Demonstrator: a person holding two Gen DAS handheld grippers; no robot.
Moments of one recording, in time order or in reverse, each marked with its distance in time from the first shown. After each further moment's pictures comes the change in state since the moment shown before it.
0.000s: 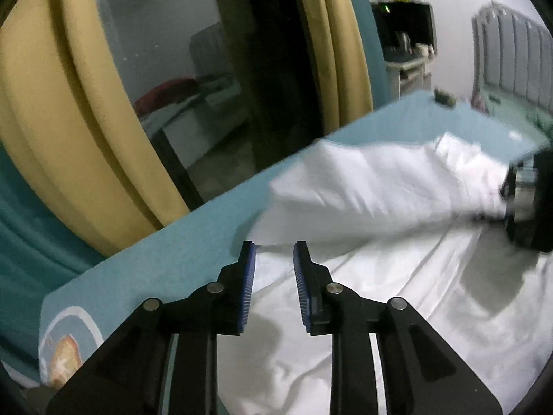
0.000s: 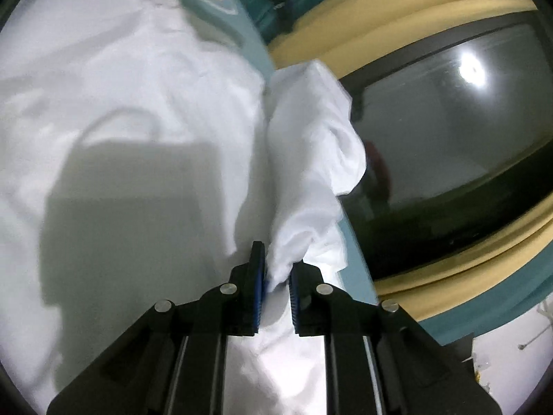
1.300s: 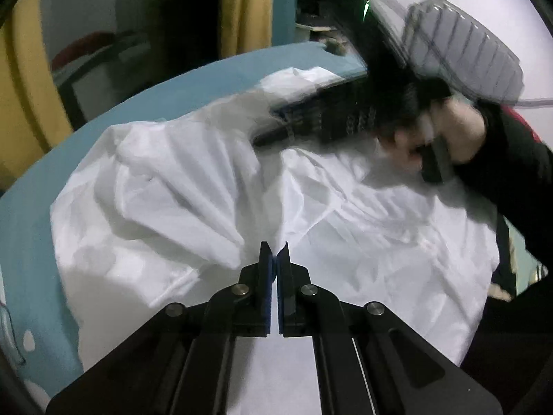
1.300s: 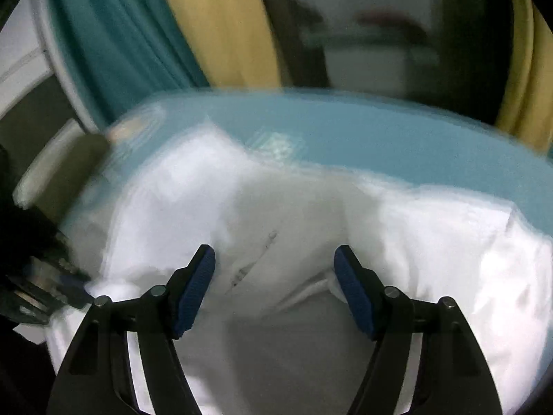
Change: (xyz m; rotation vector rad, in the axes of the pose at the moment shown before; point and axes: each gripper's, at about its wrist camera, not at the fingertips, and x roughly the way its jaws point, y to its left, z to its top) left arm -0.027 -0.084 -0.073 -0.013 0.195 -0.408; right arm 0.077 -0.061 0.045 1.012 0.114 0.586
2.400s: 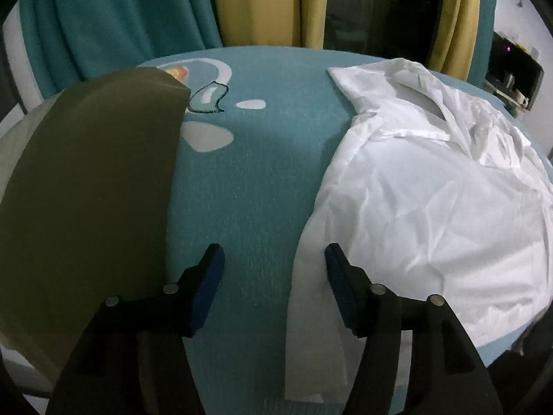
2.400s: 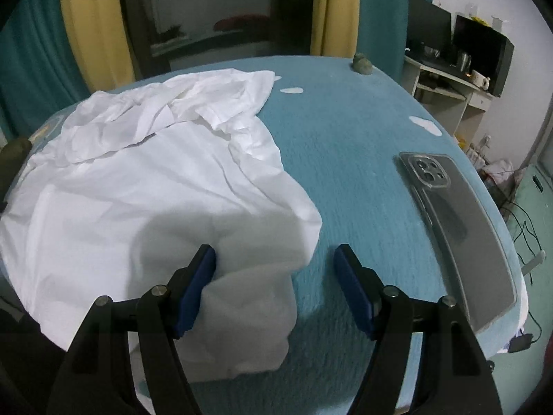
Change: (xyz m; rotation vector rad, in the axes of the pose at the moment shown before) left arm -0.104 0.077 -0.202 -0.557 -0.046 0.558; right arm -0.198 -0.043 -0.239 0.294 -0.108 -0.493
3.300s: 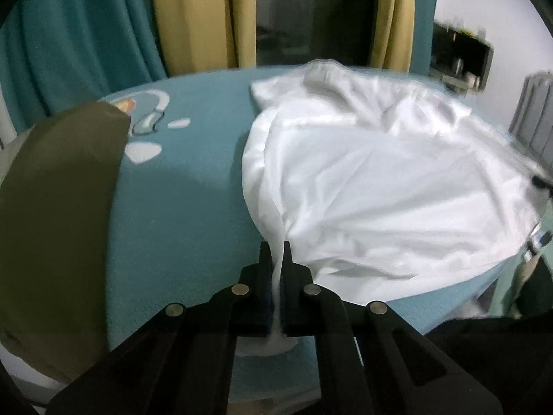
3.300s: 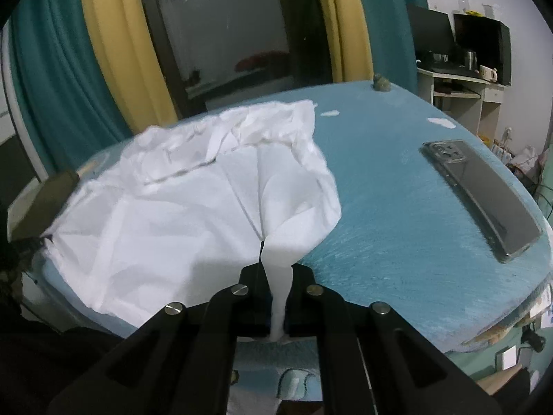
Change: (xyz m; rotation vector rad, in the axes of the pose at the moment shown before) left arm -0.049 -0.052 -0.041 0.115 -0.126 -0.154; right arm -0.048 0.024 -0.039 0.105 -0.178 0.184
